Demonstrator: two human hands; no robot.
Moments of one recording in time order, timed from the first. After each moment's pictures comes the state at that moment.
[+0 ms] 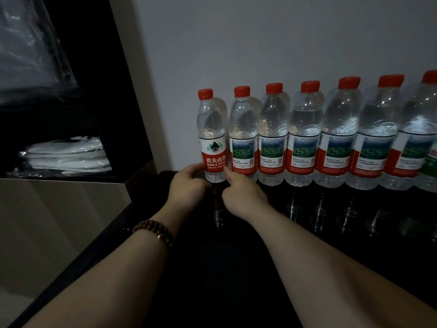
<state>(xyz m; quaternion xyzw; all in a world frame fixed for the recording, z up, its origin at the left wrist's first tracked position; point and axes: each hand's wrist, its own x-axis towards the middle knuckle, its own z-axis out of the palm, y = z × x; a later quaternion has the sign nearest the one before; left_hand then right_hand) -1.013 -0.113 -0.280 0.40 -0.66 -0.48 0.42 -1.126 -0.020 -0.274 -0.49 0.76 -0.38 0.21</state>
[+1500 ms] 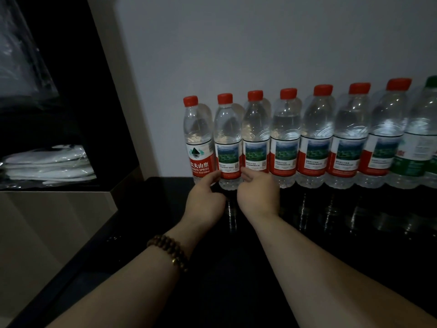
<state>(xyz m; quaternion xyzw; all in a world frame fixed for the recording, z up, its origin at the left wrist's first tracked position) -1.049 -0.067 -0.289 0.37 -0.72 -0.47 0.37 -1.154 -0.005 -0.285 -0.31 0.72 -0.60 0.11</state>
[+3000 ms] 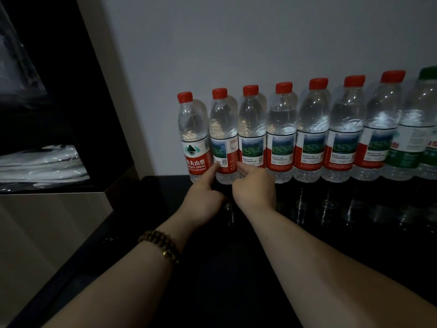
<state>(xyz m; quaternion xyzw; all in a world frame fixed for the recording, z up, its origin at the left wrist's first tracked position) -1.046 -0.081 -0.287 0.29 -0.76 -0.51 0.28 -1.155 -0.007 -0.282 -0.32 0.76 -0.56 0.11</state>
